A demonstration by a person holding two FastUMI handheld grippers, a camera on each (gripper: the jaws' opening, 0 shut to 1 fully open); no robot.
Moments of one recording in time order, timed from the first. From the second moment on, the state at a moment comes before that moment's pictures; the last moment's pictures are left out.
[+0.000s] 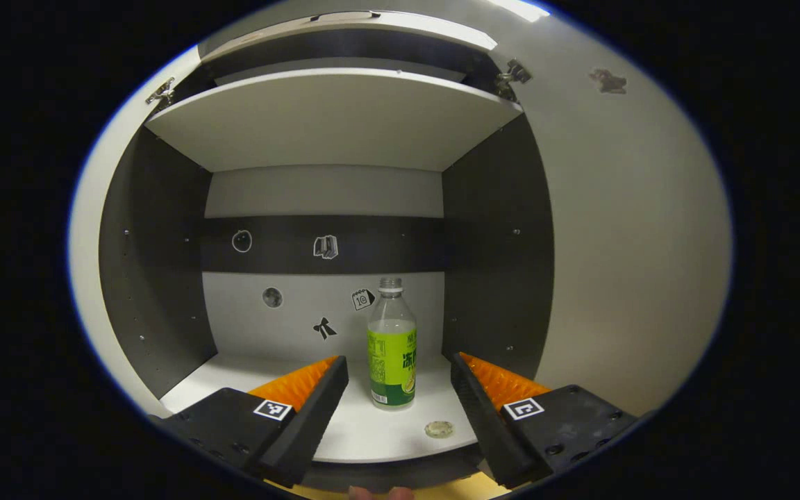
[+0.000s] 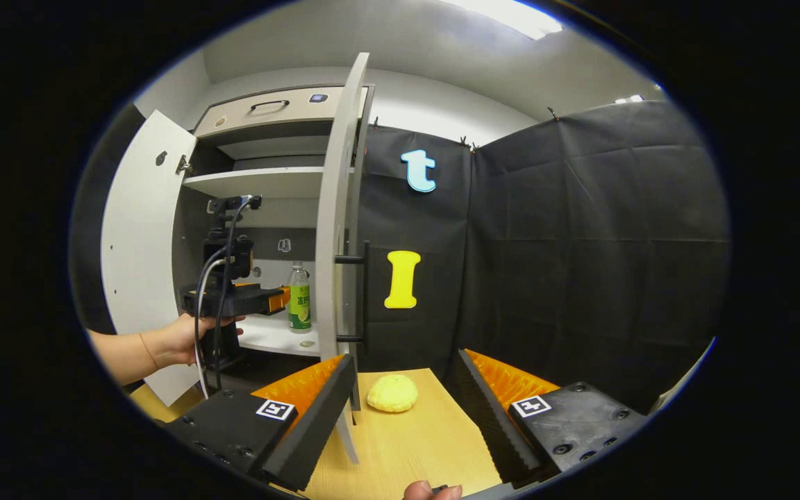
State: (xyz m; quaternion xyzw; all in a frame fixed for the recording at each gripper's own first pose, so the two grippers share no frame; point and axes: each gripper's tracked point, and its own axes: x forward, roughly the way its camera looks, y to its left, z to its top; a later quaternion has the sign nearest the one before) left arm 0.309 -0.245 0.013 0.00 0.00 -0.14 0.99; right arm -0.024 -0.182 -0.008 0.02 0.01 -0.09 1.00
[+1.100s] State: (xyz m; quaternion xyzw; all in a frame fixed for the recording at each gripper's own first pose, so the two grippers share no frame) left arm 0.411 -0.266 0.000 0.00 0.02 -0.09 1.00; right arm -0.020 -0.247 -0.017 0.02 0.01 -0.13 0.99
